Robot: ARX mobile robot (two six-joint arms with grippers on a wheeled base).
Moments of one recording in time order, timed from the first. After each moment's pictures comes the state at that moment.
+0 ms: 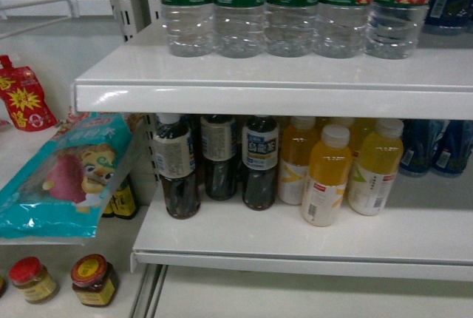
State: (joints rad) left arm 0.00 0.01 0.01 0.00 0.00 0.00; right arm 0.09 0.48 0.45 -0.04 0.03 0.25
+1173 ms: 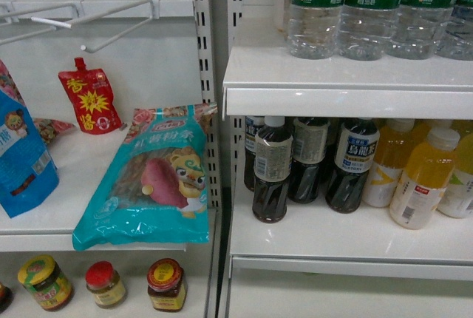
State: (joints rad) left arm 0.00 0.01 0.01 0.00 0.00 0.00; right arm 0.05 0.56 0.51 -0.13 -0.06 0.12
